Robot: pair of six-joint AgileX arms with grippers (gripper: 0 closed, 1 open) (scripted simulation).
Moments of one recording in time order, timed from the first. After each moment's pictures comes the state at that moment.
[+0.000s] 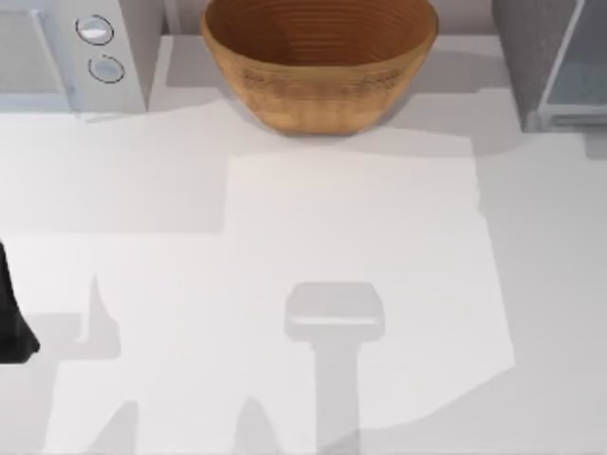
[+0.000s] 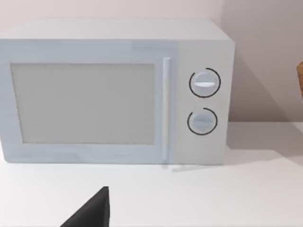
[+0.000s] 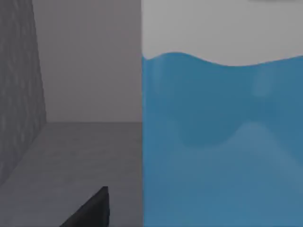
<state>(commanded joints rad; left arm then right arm) 0.00 0.00 0.00 0.00 0.00 0.00 -0.26 2.11 0.91 1.21 -0.23 0.01</state>
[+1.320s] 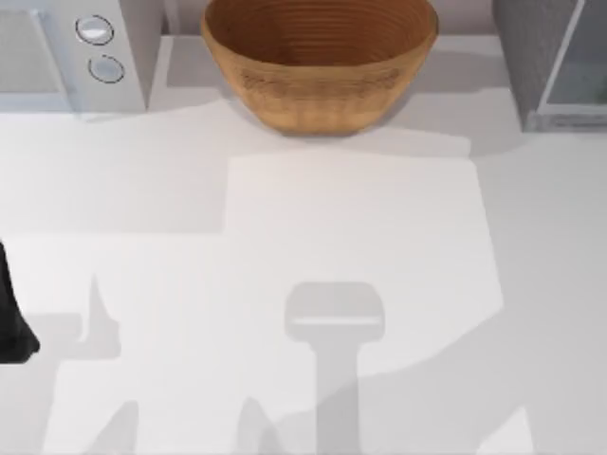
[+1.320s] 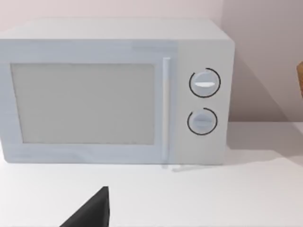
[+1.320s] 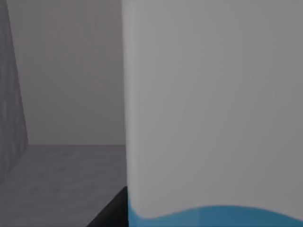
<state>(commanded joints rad) 0.00 0.00 0.00 0.00 0.00 0.00 -0.23 2.26 1.20 1.07 -0.19 0.01</state>
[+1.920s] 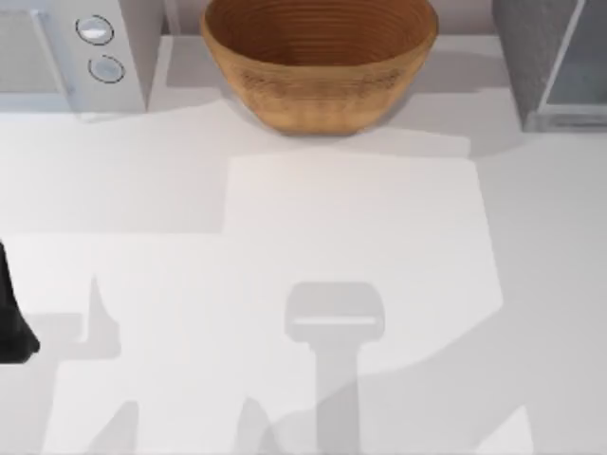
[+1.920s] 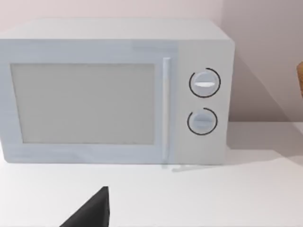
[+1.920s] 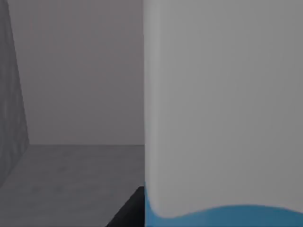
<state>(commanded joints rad) 0.00 0.00 0.00 0.00 0.00 0.00 -0.23 2.26 1.20 1.07 -0.19 0.01</state>
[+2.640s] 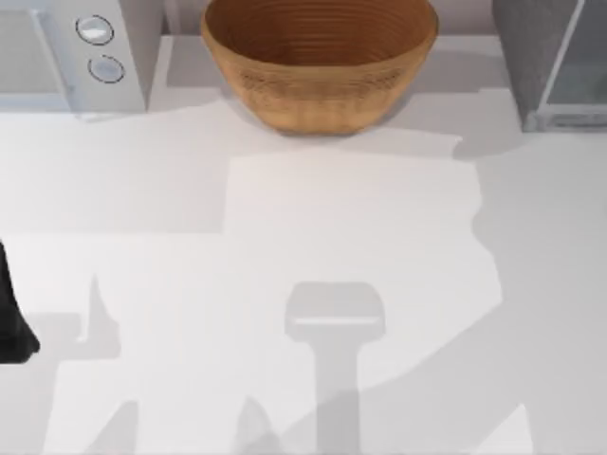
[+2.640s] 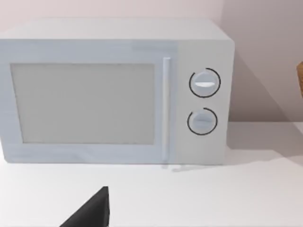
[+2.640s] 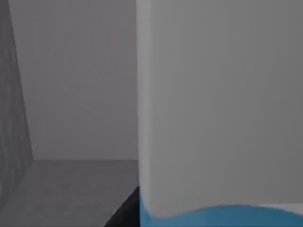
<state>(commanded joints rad) 0.00 0.00 0.00 0.00 0.00 0.00 -0.23 2.21 1.21 1.01 -0.19 0.01</state>
